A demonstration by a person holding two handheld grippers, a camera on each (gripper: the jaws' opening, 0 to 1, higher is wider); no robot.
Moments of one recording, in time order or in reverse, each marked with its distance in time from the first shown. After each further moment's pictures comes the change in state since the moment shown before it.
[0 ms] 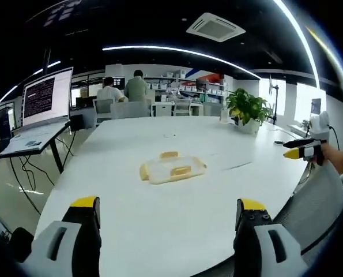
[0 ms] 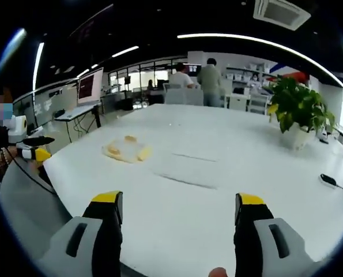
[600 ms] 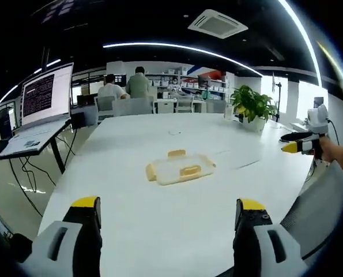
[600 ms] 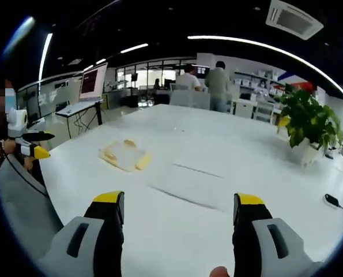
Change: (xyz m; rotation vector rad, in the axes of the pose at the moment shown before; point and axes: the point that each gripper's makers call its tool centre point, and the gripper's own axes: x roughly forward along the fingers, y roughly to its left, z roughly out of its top) left arm 0.016 0.017 -0.003 0.004 0.024 0.014; right arm 0.035 0.009 0.015 -0.048 0.006 0.031
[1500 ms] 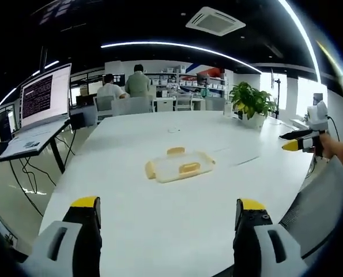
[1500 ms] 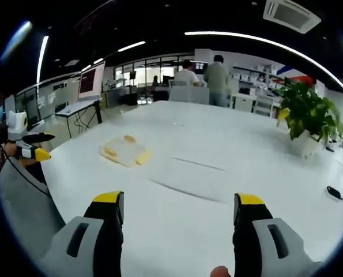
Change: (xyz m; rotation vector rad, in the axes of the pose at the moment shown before) left arm -0.001 -0.002 -0.004 0.014 0.008 -0.003; right arm -0.003 0.000 -0.009 0.036 0.026 0.005
